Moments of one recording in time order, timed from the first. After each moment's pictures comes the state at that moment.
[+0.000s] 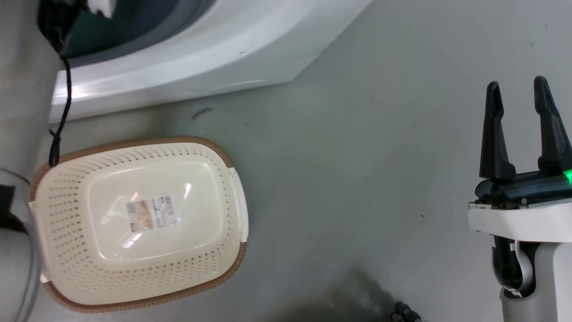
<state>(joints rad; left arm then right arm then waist) -1.47 0.42 -0.68 1.04 -0.53 -0.13 0.14 -0.26 -0.05 -0.03 -0.14 0.17 0.13 -0.26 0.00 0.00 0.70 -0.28</state>
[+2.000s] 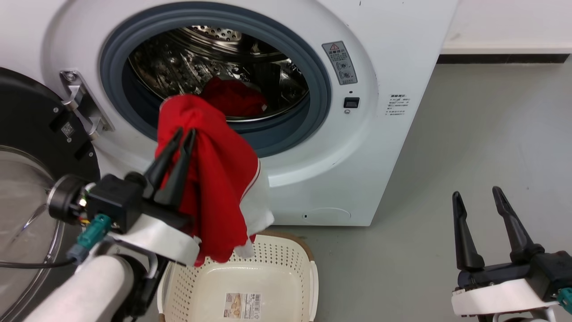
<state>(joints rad) -0.41 0.69 -0.63 -0.20 -0.60 0.29 -0.16 0.04 -0.05 -0.02 -0.07 0.05 0.13 -0.26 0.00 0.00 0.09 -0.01</state>
